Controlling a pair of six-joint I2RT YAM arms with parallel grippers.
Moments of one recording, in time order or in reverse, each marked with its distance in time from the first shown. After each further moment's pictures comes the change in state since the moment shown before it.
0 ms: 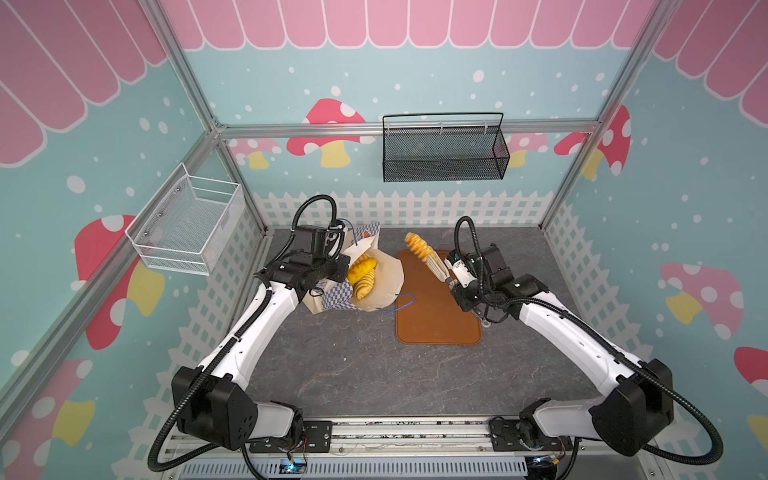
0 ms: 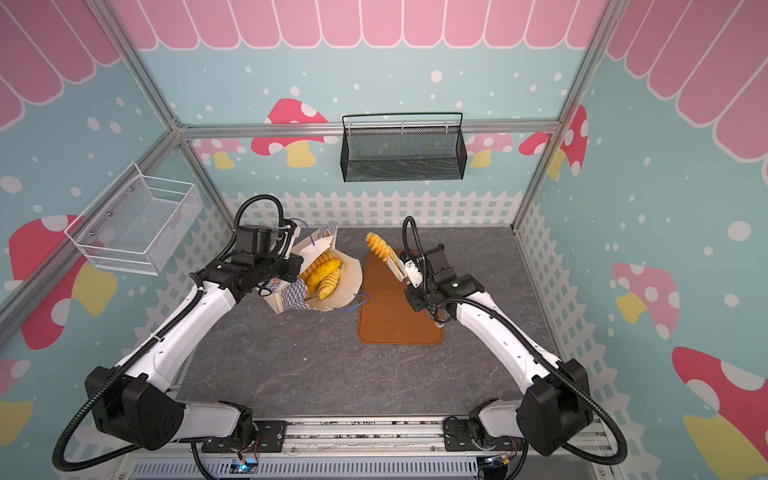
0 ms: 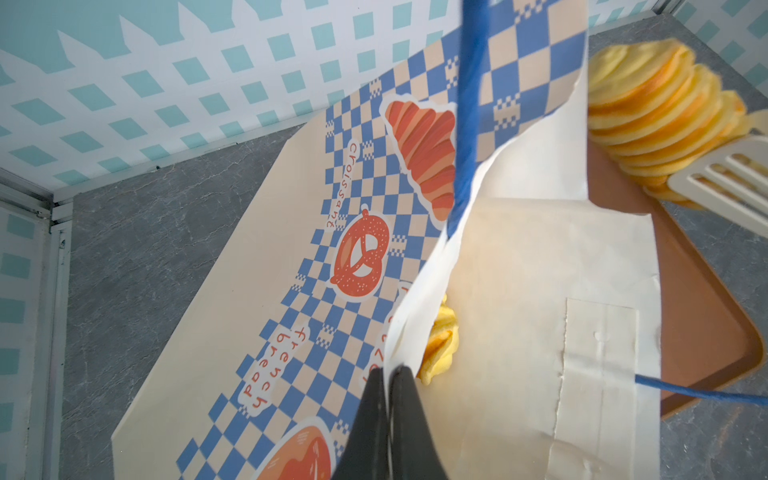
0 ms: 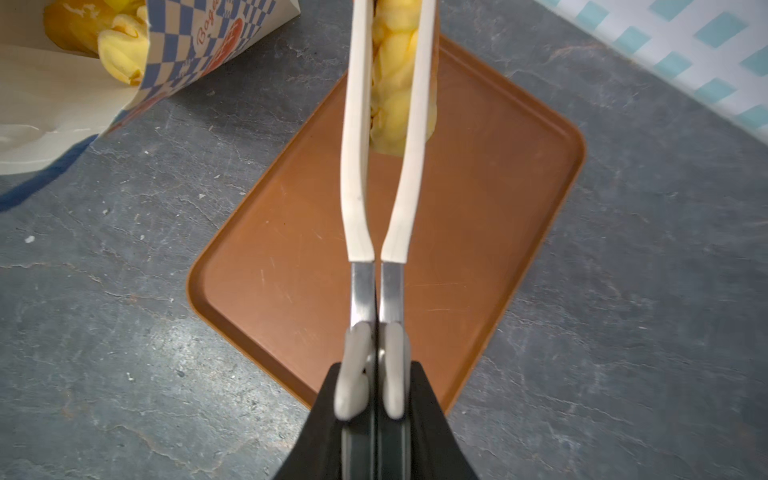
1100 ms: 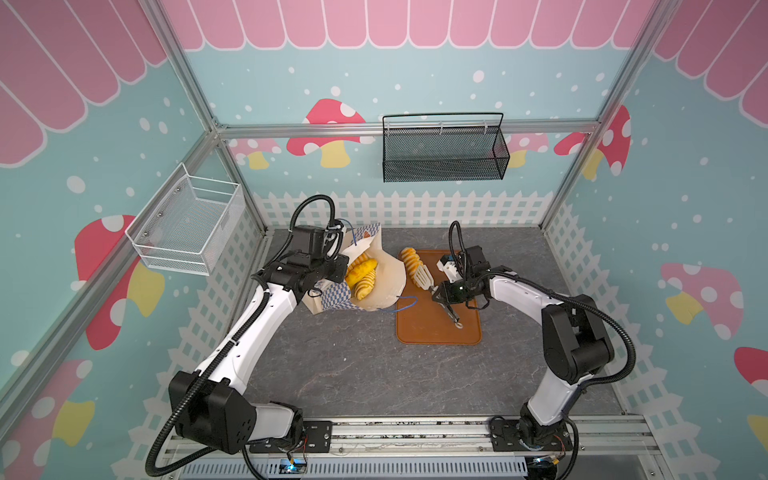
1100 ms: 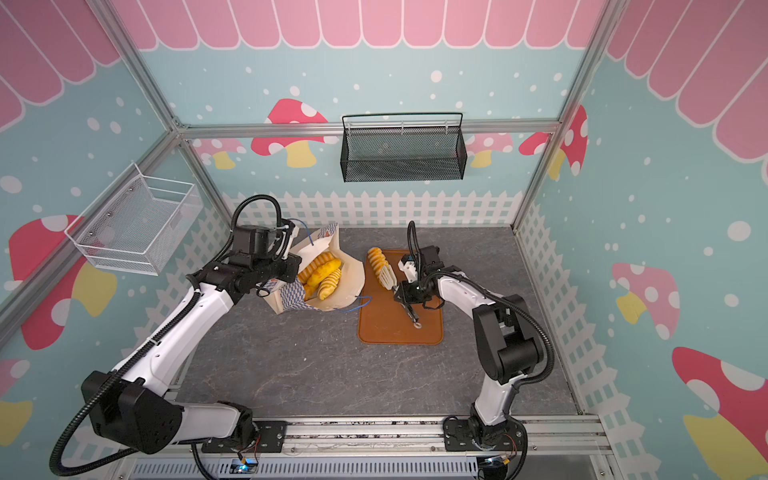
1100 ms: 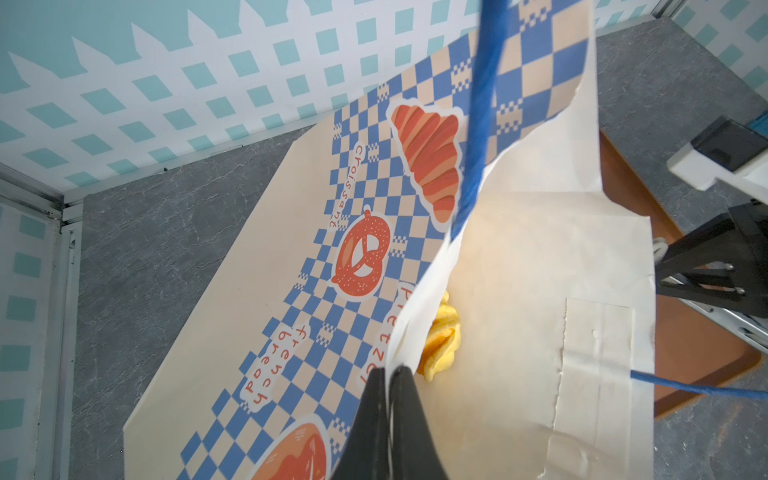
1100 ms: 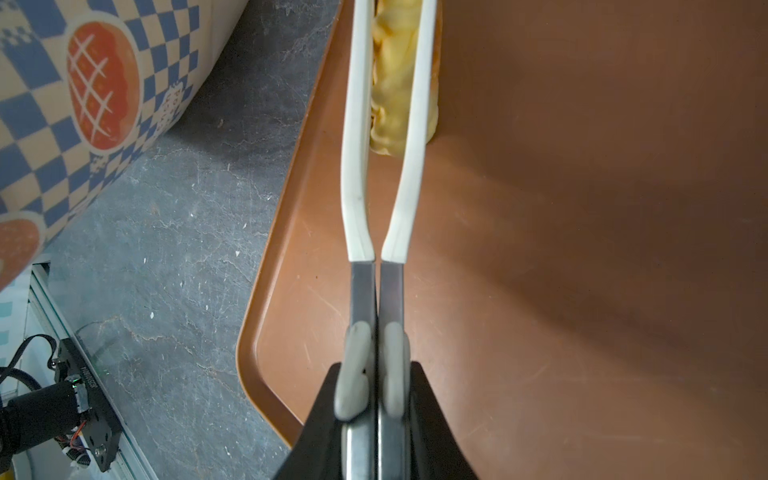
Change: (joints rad) left arm 0.002 -0.018 0.000 -0.009 -0.004 0.003; right arm -0.133 0.414 0.040 0.206 -0.416 0.264
